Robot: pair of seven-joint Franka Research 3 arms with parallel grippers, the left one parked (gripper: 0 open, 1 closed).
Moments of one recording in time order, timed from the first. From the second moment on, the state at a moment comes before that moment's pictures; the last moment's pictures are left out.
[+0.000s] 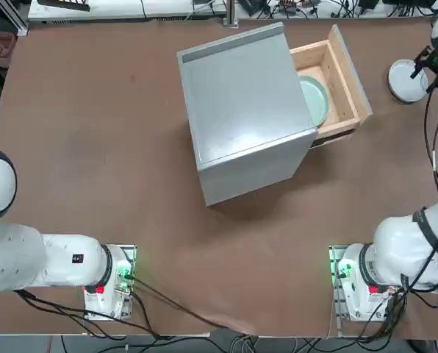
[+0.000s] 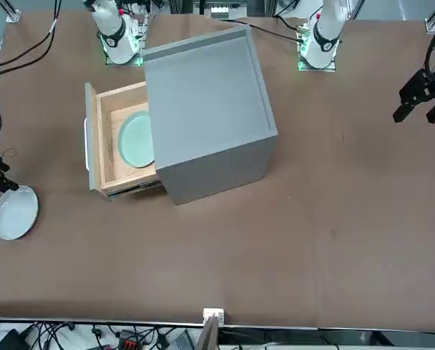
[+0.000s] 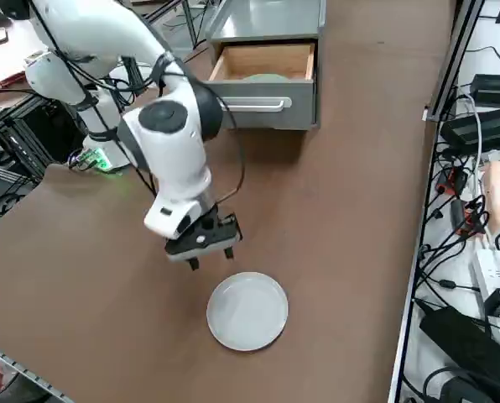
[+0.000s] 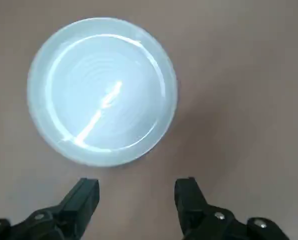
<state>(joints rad) -0.43 0.50 -0.10 -1.76 0.00 2.31 0.40</state>
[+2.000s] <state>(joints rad) -0.50 0.68 -0.09 -1.75 0.02 2.61 0.50</state>
